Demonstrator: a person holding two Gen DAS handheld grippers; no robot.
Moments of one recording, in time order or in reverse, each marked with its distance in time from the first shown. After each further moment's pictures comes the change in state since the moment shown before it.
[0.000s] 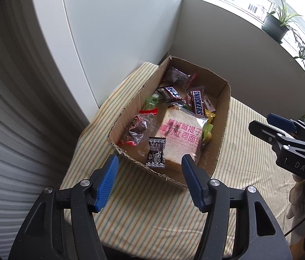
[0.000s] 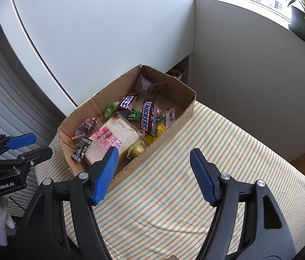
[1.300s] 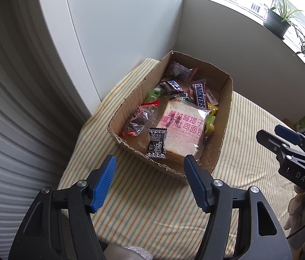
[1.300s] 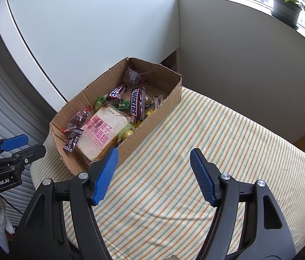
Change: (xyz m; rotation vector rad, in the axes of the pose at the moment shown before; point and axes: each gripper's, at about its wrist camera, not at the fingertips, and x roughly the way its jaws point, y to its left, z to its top) left arm -0.002 -0.008 -0.017 -0.019 -0.009 0.044; right arm -0.001 -0.006 -0.023 0.060 -0.017 -0.044
